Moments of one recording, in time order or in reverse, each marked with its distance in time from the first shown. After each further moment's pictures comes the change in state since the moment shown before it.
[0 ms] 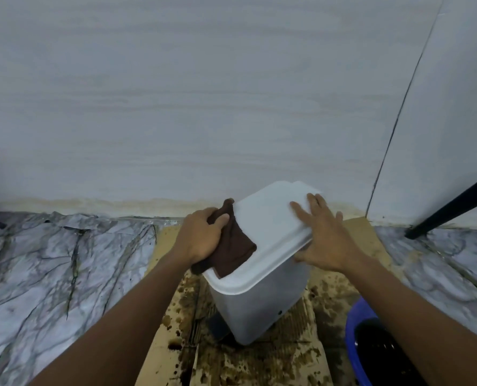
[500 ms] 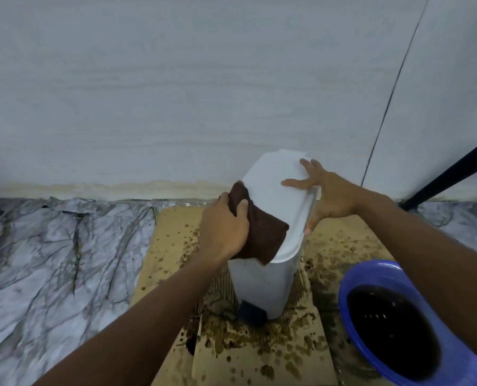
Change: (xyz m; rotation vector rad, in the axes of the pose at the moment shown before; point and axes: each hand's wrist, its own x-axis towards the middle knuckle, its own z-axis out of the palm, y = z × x) left_hand -0.055 0.033 0.040 -0.057 0.155 0.035; right_hand 0.010 0.014 -0.043 0.138 -0.287 -0.040
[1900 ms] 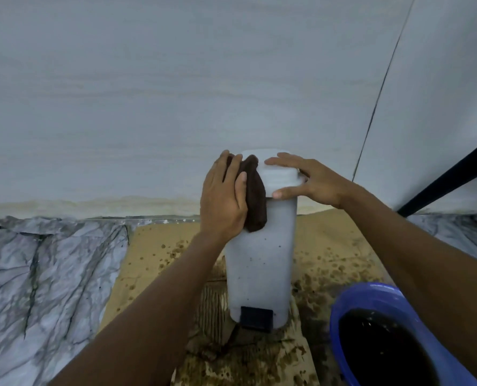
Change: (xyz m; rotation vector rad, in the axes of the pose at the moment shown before) left_hand 0.098 0.027 0.051 -0.046 0.257 0.471; right_hand 0.046 0.017 -0.036 0.464 0.239 -0.112
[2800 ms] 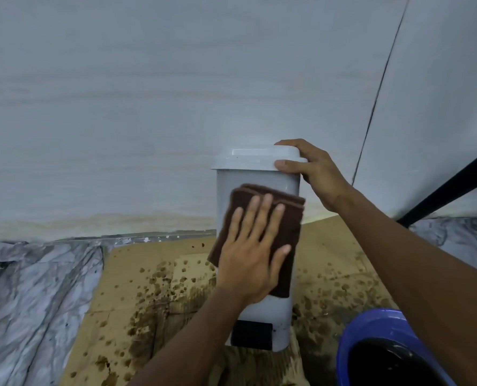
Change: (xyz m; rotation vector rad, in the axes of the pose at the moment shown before) left_hand -0.039 -0.012 0.105 0.383 -0.121 0.410; right_hand 0.061 0.060 -0.020 0.538 0.342 -0.061
